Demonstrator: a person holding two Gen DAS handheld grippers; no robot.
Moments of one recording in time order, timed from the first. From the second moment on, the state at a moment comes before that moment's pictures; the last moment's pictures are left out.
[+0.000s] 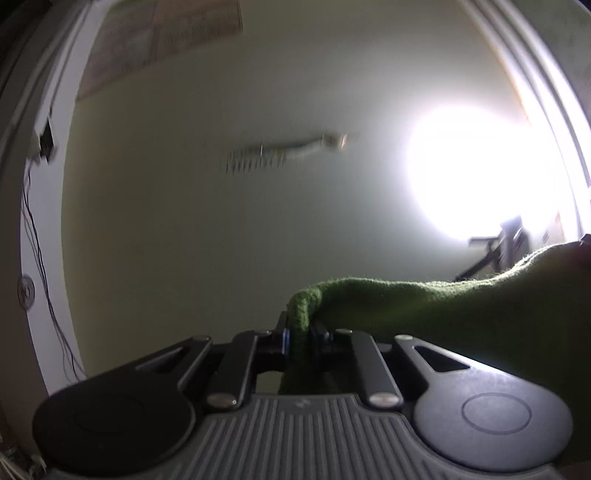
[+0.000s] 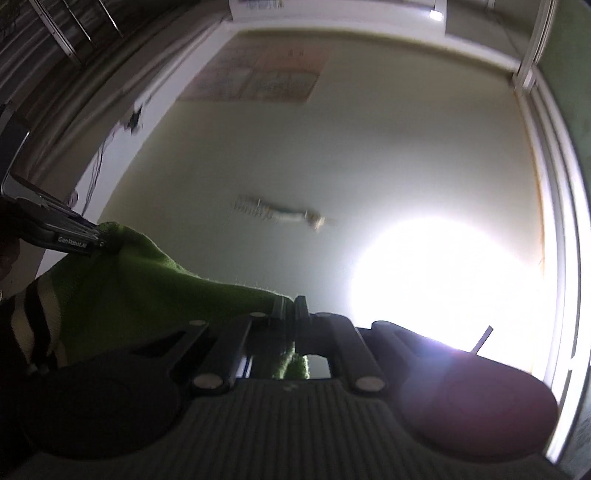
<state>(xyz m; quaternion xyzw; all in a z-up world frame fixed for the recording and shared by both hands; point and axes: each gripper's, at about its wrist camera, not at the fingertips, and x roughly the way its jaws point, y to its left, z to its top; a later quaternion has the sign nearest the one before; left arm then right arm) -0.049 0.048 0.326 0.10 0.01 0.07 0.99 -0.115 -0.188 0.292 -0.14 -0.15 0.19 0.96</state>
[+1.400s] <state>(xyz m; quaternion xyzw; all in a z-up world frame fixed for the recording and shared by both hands) -0.066 0.139 0.017 0.05 0.43 0.04 0.90 -0.039 -0.287 0.003 0.05 0.30 0.22 0.93</state>
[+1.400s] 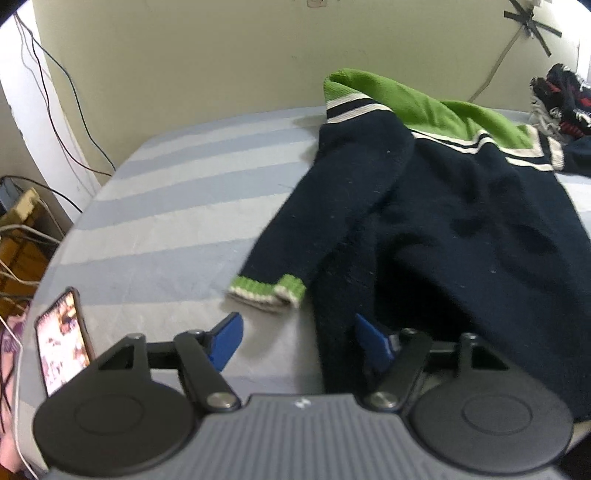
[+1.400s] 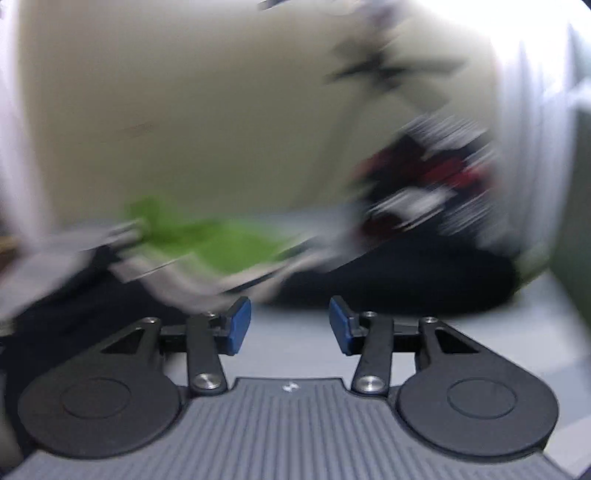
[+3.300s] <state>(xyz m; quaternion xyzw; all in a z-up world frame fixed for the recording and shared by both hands) -0.099 0.221 0.077 0.03 0.31 0.30 0.90 -0.002 -0.169 -0.032 0.05 0.31 0.31 0.90</state>
